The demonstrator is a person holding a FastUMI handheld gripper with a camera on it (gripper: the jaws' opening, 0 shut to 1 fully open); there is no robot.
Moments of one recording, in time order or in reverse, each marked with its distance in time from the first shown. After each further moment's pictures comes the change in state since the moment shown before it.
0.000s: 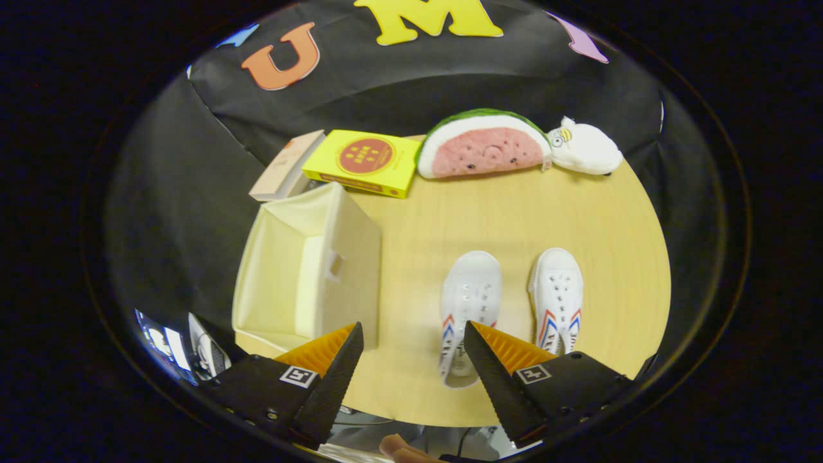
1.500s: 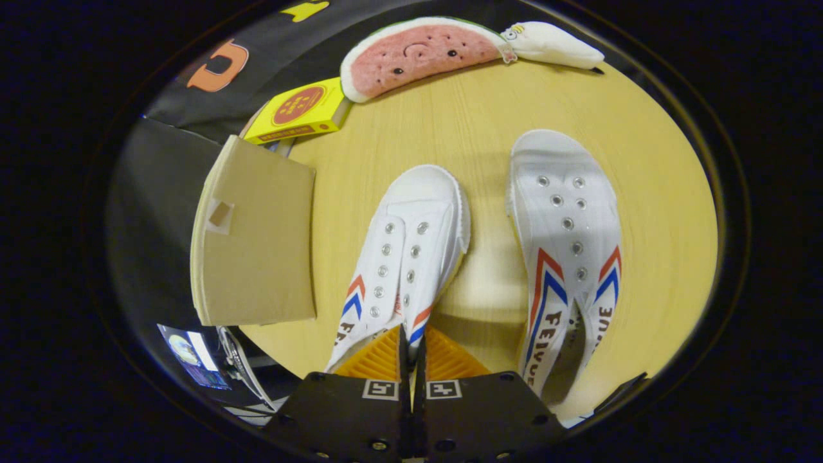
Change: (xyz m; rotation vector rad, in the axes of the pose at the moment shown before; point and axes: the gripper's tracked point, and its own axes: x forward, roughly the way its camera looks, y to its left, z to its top) arm 0.074 -0.071 -0.069 0.147 0.210 0.199
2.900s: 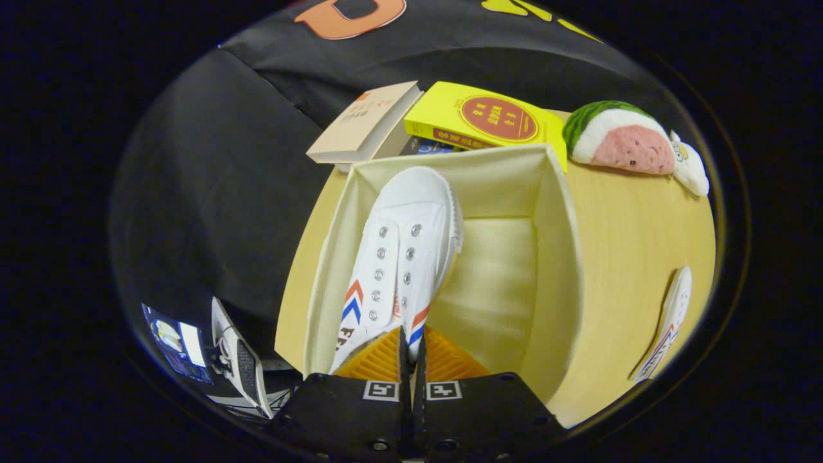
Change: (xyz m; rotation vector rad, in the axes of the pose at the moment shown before) arm 0.076 0.304 0.040 -0.259 -0.039 -0.055
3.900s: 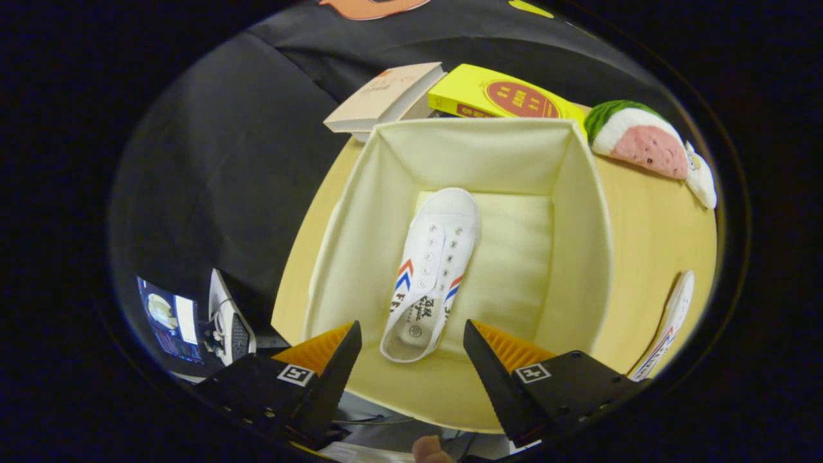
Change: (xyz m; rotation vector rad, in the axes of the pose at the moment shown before) arm -0.042 0.027 -0.034 -0.099 0.030 0.035
